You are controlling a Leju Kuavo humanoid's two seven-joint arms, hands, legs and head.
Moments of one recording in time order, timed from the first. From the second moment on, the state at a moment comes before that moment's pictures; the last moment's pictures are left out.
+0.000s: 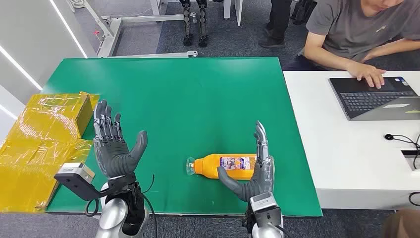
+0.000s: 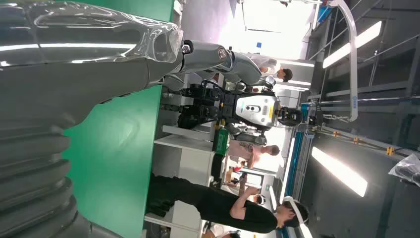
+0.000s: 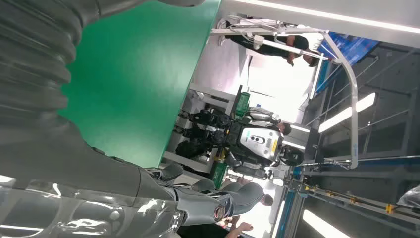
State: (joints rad) left arm -0.09 -0.26 -0.32 -1.59 0.00 0.45 -0.70; right arm -0.07 0.06 0.63 -1.51 0.10 -0.60 -0.66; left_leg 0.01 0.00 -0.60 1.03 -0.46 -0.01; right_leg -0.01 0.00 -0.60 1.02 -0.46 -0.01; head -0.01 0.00
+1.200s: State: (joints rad) left arm -0.08 -0.25 -0.32 -1.59 0.00 0.38 -0.70; right arm -0.27 -0.28 0.61 -1.47 0.93 0.10 -0.08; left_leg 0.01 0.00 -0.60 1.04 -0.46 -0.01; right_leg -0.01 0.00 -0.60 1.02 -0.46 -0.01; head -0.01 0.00
